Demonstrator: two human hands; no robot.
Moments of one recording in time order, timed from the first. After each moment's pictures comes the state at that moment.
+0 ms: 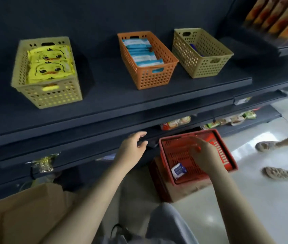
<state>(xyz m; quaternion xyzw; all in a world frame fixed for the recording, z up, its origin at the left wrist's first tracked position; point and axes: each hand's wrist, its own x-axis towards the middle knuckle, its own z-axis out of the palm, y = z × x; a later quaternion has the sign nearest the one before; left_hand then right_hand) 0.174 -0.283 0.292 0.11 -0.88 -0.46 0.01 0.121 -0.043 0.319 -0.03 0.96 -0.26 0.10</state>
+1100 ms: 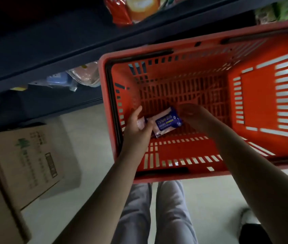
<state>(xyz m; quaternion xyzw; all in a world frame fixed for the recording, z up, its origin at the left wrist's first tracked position) 0.028 -0.024 -0.075 0.46 -0.65 -0.59 -0.13 -0.091 0.120 -0.139 0.02 0.80 -0.29 0.52</state>
